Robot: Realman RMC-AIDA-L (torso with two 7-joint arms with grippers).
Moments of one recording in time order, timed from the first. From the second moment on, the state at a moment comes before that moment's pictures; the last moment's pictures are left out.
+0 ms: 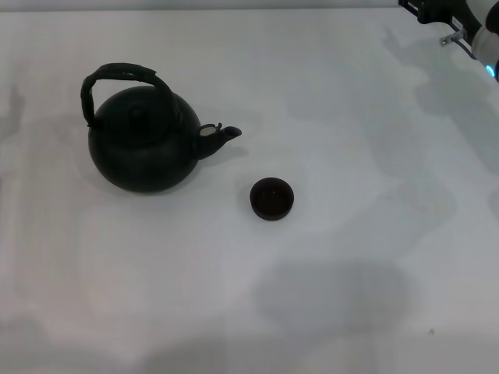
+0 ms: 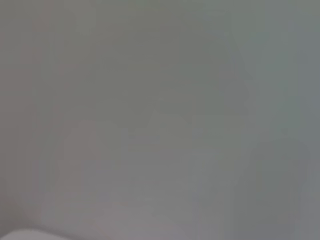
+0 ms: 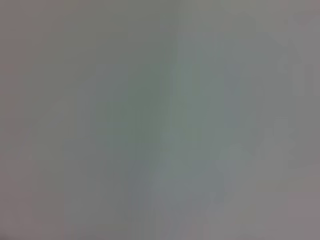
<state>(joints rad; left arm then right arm) -0.46 -2.08 0.85 0.00 0.36 1.09 -0.38 0.80 2.03 -0.68 0.04 2.31 0.78 -2.99</state>
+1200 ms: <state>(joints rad) -0.29 -2.08 1.35 -0.04 0.43 1.47 -0.31 0.74 2.03 -0.61 0.02 2.31 0.78 -2.95</state>
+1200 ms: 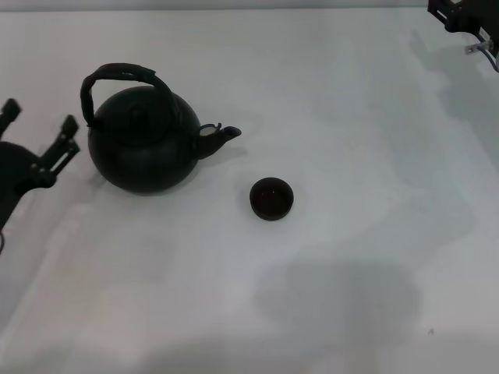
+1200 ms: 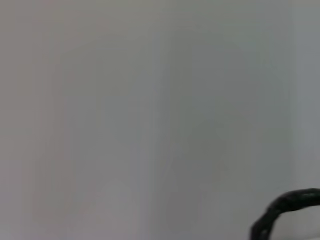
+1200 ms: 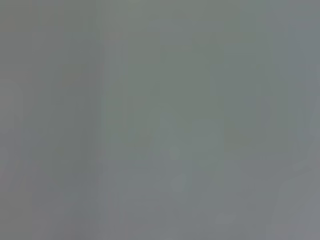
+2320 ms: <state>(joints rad) -0.38 -2.08 1.38 0.03 0.45 1.29 -0.29 0.74 2.03 -0.61 0.04 2.31 0.79 -2.91</state>
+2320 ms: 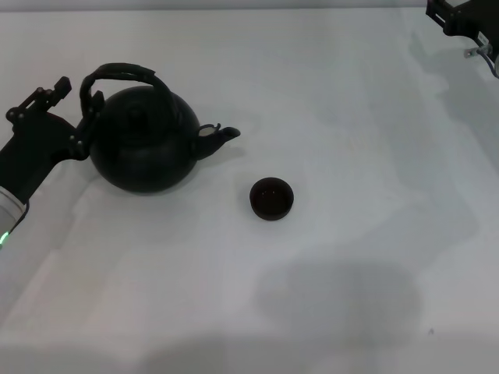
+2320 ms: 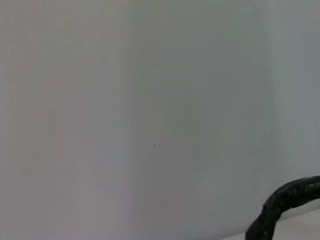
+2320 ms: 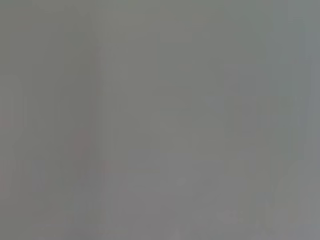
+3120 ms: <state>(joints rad) -0.36 -2.08 1.38 0.12 0.45 1.39 -0.25 0.73 2.03 -0.61 0.05 2.31 0.79 -2.91</state>
